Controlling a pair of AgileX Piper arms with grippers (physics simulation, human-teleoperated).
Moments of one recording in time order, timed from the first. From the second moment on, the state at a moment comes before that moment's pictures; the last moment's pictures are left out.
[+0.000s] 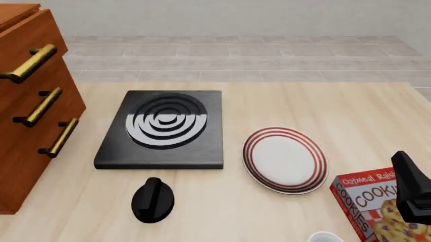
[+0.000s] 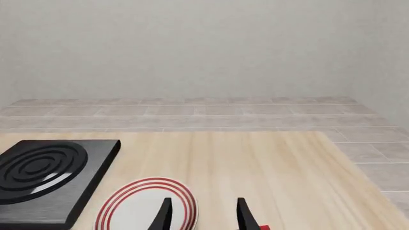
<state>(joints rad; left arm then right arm) 0.00 0.13 -0.35 0.14 0.07 0.00 0.05 -0.01 -0.03 0.01</state>
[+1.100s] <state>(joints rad) -0.02 0.39 -0.84 0.30 0.10 0.00 0.05 -0.01 -0.04 0.01</state>
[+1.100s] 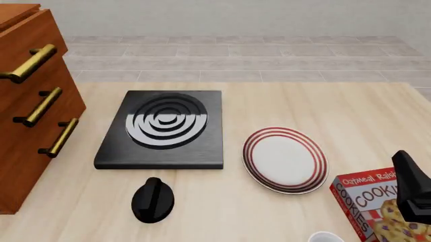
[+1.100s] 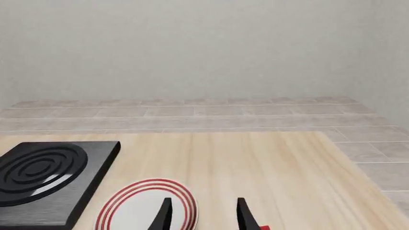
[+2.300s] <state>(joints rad) 0.01 0.74 -1.23 0.52 0.27 -0.01 0.03 -0.01 -0.02 0.03</state>
